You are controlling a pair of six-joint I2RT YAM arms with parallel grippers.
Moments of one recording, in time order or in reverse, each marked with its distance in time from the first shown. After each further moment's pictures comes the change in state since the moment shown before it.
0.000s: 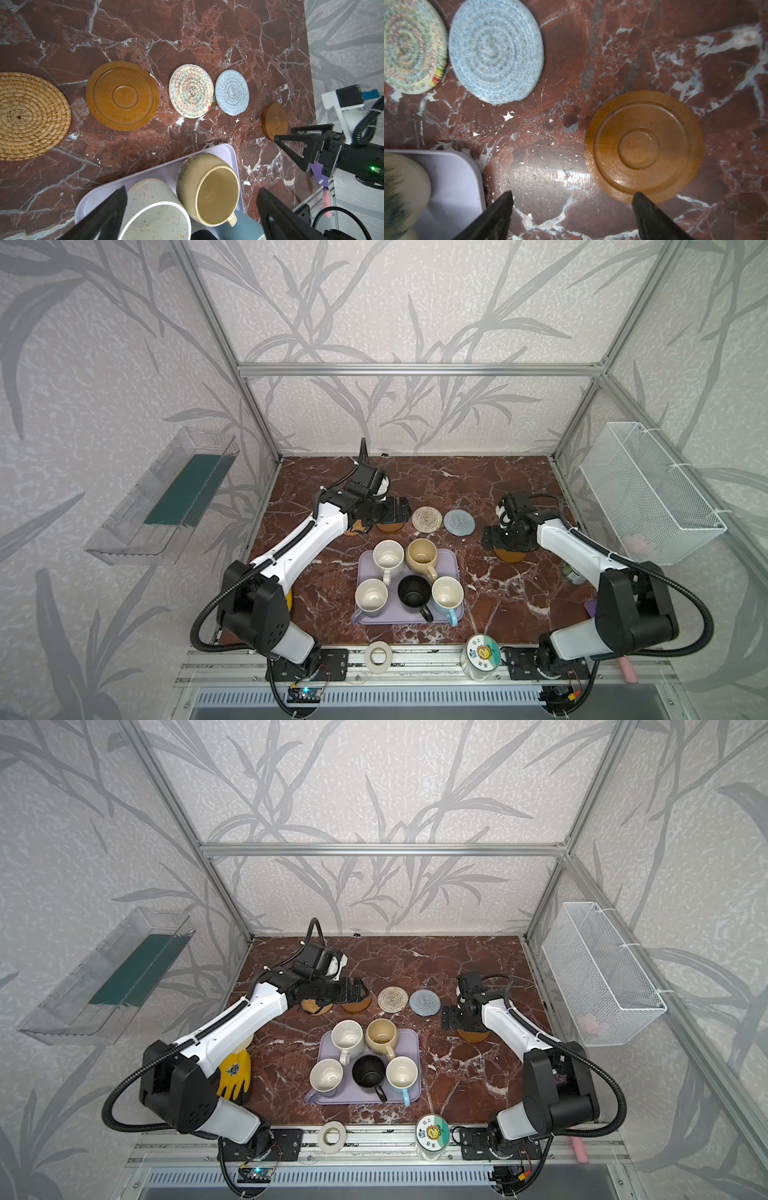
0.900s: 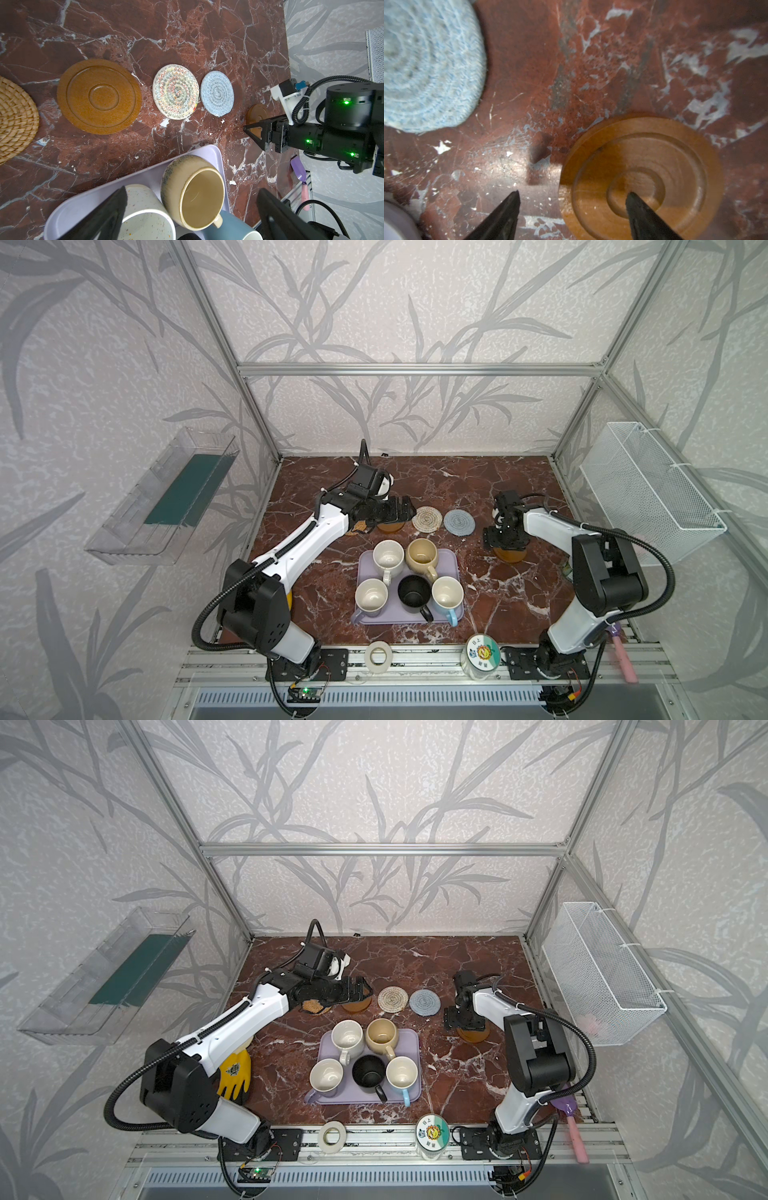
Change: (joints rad) left arm 0.000 0.004 -0.026 0.076 0.074 -0.044; right arm -0.022 0.230 0.082 0.011 0.064 -0.055
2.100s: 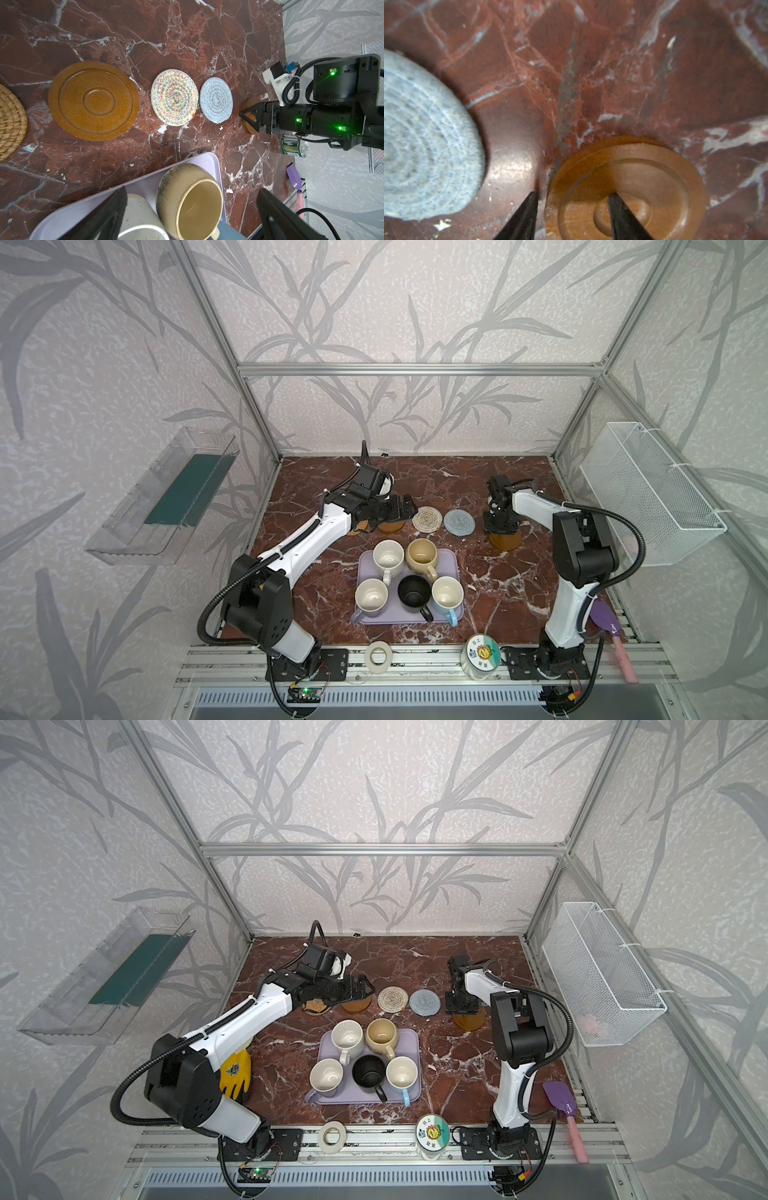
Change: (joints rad) left arm 0.000 0.026 -0.014 0.058 -0.002 -0.045; right arm -0.005 0.233 0.303 -0.096 0.040 -0.009
